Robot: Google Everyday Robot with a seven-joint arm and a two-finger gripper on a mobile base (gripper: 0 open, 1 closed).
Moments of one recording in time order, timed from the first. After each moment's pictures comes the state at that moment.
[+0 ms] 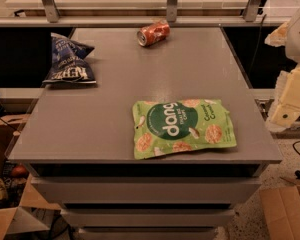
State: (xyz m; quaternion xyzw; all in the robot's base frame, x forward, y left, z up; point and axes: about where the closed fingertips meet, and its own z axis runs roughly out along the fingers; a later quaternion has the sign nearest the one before) arm 0.438 -0.216 0.978 -0.60 0.78 -0.04 0.16
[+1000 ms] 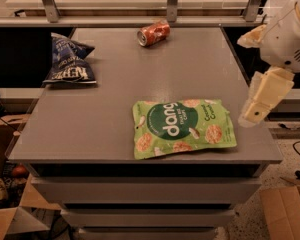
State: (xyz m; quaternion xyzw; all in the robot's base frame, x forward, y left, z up) arm 0.461 -0.181 0.963 -0.63 0.74 0.02 0.23
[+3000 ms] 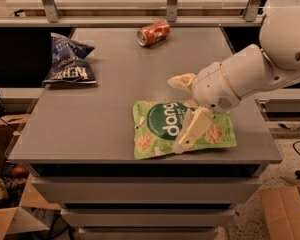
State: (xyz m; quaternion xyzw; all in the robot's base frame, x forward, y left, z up) arm 0.470 -0.051 0.867 -0.65 0.64 0.25 0.31
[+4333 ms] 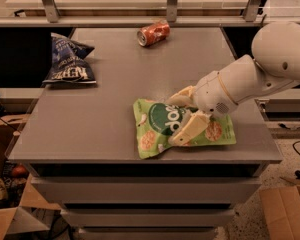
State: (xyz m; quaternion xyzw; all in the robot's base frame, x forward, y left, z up) arm 0.488 -0.065 0.827 -0.64 0.67 0.25 0.29
